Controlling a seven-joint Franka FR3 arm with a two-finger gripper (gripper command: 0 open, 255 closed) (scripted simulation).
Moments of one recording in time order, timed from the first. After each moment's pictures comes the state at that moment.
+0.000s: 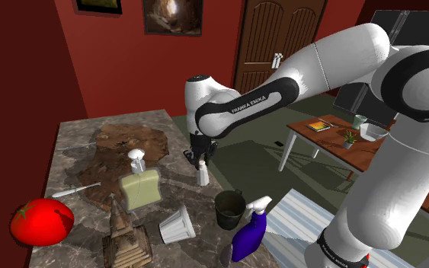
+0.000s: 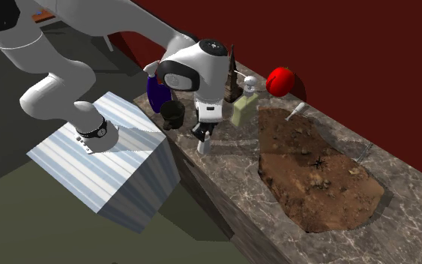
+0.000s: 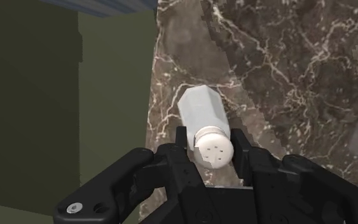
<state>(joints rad) 0.09 0.04 0.27 -2.16 -0.10 2.13 0.58</state>
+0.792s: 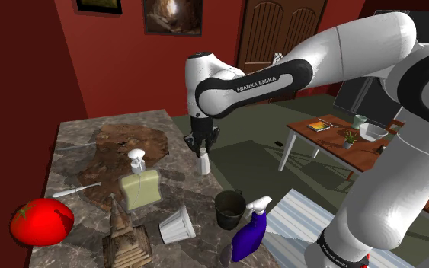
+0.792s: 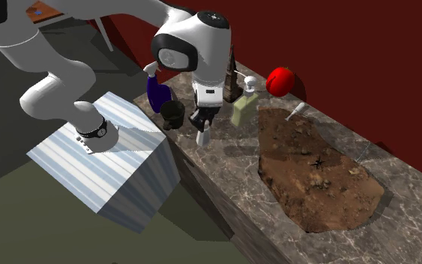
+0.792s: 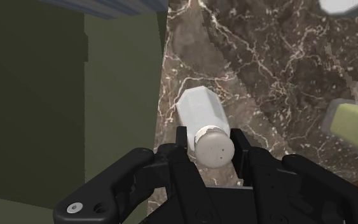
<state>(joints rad) 0.09 -0.03 0.27 -2.07 -0.07 1.98 0.55</state>
